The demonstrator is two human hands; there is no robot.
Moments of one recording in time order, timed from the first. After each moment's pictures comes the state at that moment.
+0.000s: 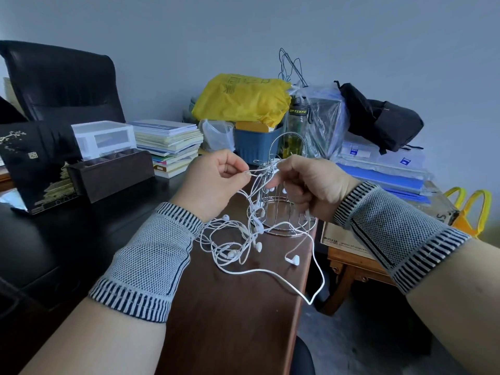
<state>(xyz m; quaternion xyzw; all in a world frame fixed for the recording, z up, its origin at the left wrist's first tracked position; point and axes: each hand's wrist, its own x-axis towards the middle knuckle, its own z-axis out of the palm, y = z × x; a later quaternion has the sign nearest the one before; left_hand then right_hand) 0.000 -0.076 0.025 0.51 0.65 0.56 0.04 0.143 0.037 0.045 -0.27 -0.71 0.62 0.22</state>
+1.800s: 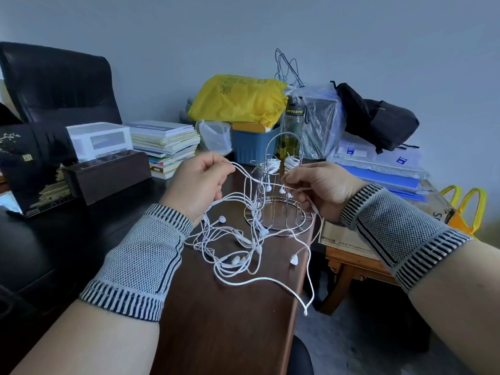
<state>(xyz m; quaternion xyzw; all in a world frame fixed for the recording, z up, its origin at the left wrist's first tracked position) -0.009 -0.073 0.021 0.42 0.58 0.67 0.18 0.155 0.057 0.035 -0.30 -0.66 0.63 0.27</state>
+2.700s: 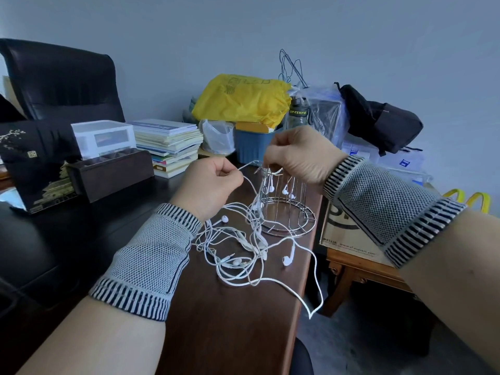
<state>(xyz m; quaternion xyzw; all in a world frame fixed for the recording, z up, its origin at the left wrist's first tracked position) -0.010 -0.070 0.017 0.46 0.67 0.57 0.07 0.127 0.028 0.080 -0.25 -0.87 0.32 0.29</state>
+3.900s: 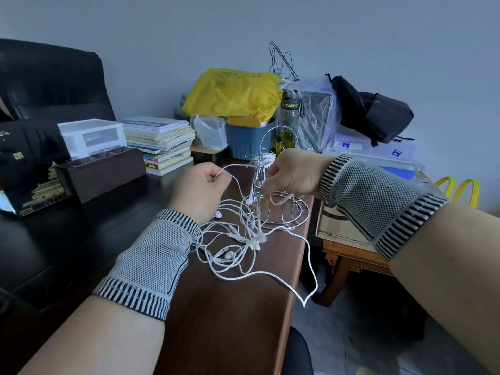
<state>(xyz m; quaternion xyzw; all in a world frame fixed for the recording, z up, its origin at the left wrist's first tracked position) -0.008 -0.064 0.002 0.43 0.74 0.52 0.01 0.135 0.040 0.066 -0.29 -0.93 0.19 0.06</state>
